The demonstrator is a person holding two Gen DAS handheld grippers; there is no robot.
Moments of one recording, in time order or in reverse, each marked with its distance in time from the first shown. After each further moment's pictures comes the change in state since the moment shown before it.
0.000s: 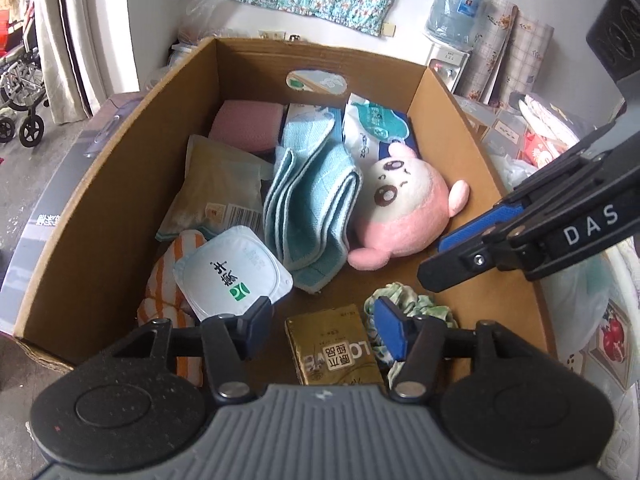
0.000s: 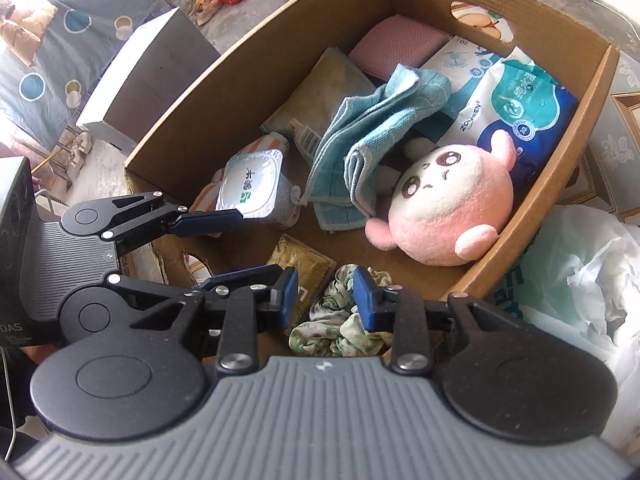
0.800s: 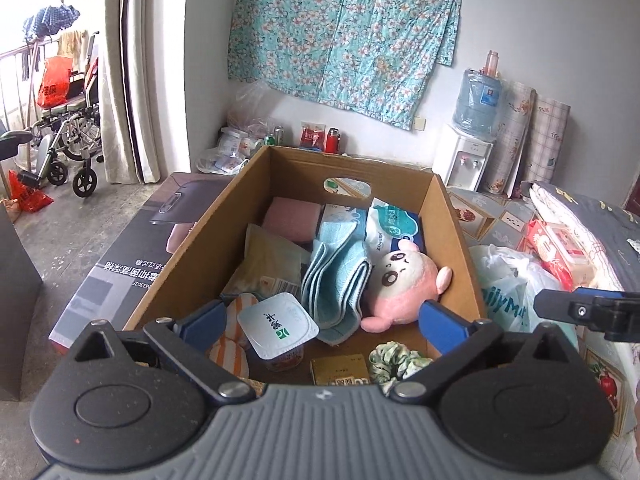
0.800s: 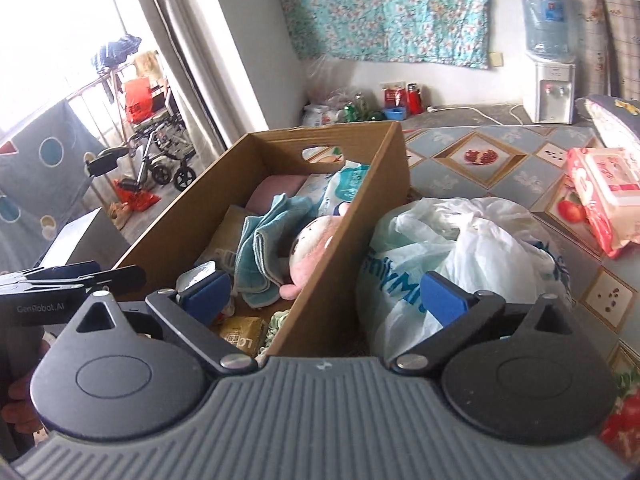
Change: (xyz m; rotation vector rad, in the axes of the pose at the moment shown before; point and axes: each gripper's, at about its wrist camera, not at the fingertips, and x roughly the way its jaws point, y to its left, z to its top) left arm -0.093 -0.014 -0.015 -0.047 -0.270 0.108; right arm -0.087 0.014 -0.157 0.281 -0.648 -0.295
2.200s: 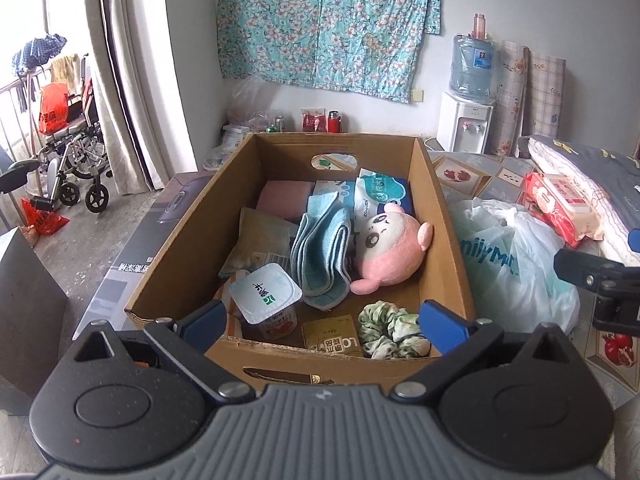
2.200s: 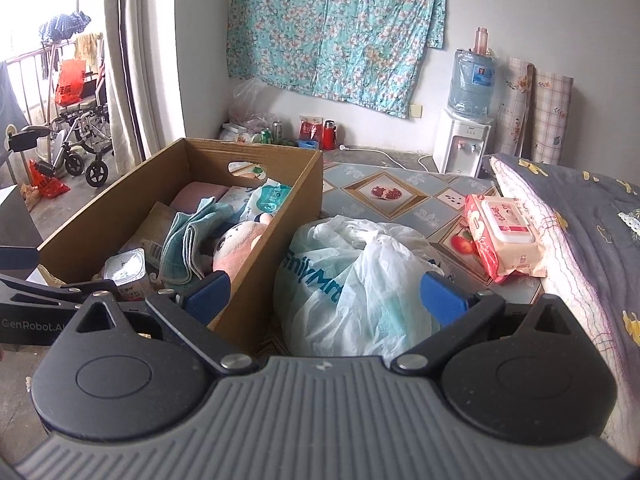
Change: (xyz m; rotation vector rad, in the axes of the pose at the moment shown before) left arm -0.017 -0.038 -0.020 0.114 0.051 0.070; right arm -0.051 0.031 -0.025 -0.139 -0.088 -0.313
